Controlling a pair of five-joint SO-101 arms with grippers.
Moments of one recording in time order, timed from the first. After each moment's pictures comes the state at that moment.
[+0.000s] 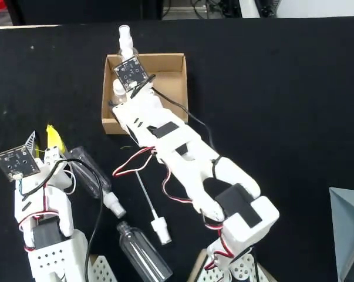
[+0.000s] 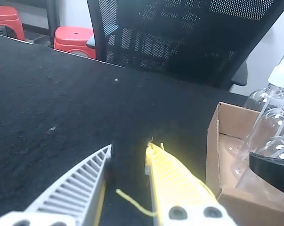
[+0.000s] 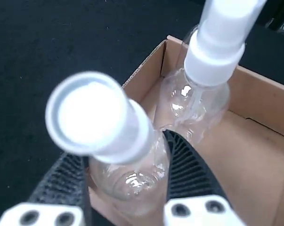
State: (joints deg) left arm -21.9 -103.8 95.6 26.5 4.5; right arm -33.4 11.5 26.6 3.8 0.8
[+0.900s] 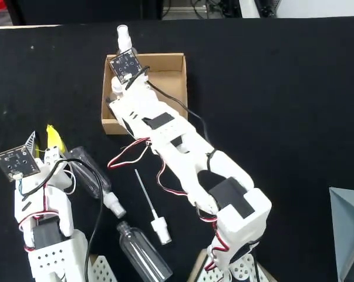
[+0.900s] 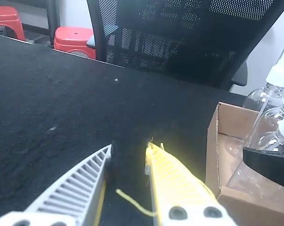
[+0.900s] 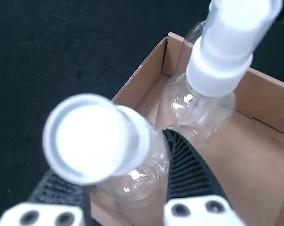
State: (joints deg) left arm -21.9 -103.8 95.6 26.5 4.5; right arm -33.4 15.5 18.6 12.0 0.7
